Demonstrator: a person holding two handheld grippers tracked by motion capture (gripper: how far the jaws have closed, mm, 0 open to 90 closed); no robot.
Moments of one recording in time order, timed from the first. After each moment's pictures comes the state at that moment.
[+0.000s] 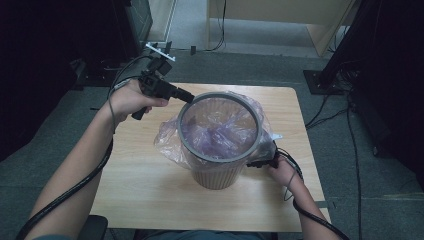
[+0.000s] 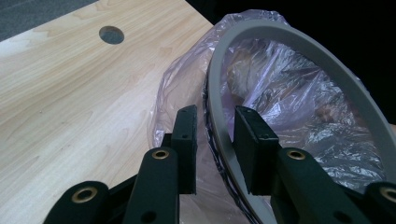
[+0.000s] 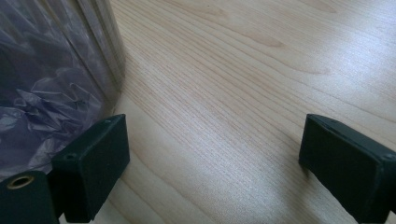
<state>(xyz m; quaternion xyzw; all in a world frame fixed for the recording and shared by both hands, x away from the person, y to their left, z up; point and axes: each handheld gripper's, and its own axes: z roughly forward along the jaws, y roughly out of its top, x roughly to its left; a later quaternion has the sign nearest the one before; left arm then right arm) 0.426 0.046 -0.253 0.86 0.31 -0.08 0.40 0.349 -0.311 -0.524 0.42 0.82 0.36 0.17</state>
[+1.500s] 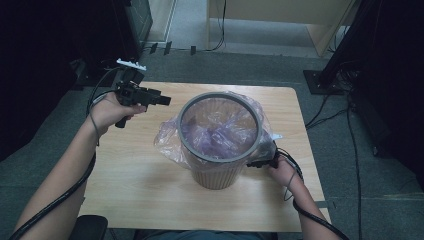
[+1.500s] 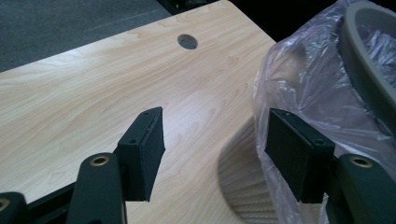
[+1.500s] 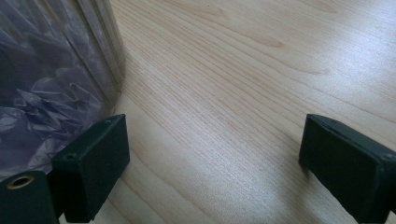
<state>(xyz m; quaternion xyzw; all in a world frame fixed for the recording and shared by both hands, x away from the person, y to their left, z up) 0.431 0.114 -0.299 0.82 0.37 0.01 0.43 0.349 -0.311 -0.524 0.42 0.82 0.36 0.17</state>
